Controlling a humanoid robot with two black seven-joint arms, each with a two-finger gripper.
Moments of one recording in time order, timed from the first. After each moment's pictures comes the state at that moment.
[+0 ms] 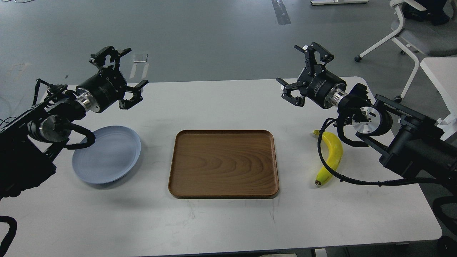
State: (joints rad) left arm -0.81 0.42 -0.67 -0.68 0.03 -0.47 -0.07; right arm 0.88 -0.40 0.40 0.92 0.26 0.27 0.11
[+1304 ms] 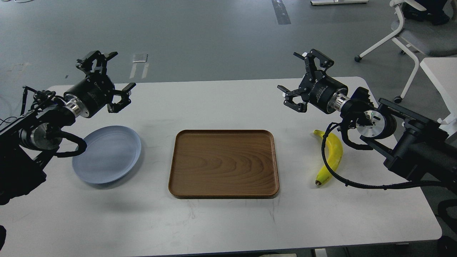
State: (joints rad) left arm -0.78 0.46 -0.65 -0.68 0.05 -0.47 -0.14; right arm 0.88 -0.42 0.40 0.91 0.24 0.27 0.09
